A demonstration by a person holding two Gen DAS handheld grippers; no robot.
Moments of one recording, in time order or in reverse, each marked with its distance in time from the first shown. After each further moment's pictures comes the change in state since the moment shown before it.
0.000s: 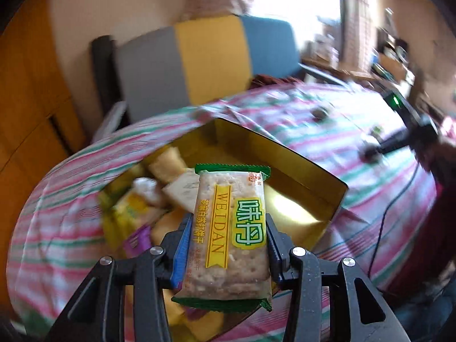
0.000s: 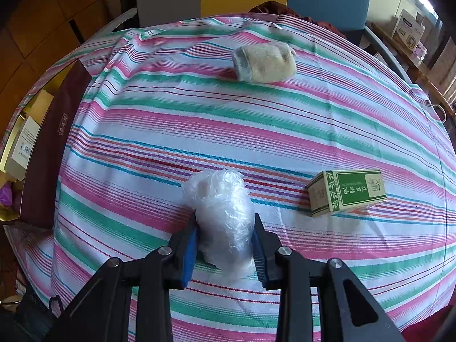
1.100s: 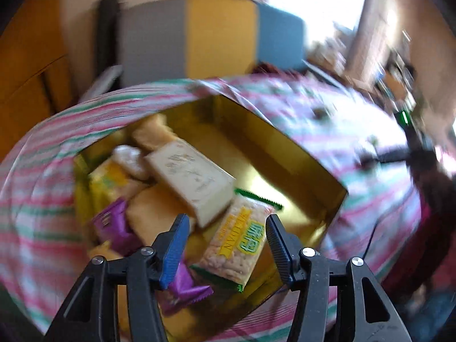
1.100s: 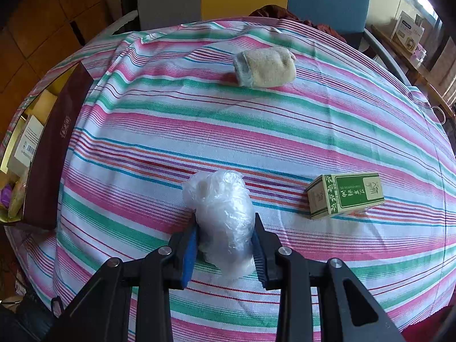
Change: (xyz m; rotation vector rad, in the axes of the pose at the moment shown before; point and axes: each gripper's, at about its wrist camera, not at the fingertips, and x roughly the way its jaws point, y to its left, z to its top) left arm 0.013 0.028 -0.008 -0.251 0.044 -0.070; right arm -0.005 0.000 -0.001 0.006 -0.022 0.008
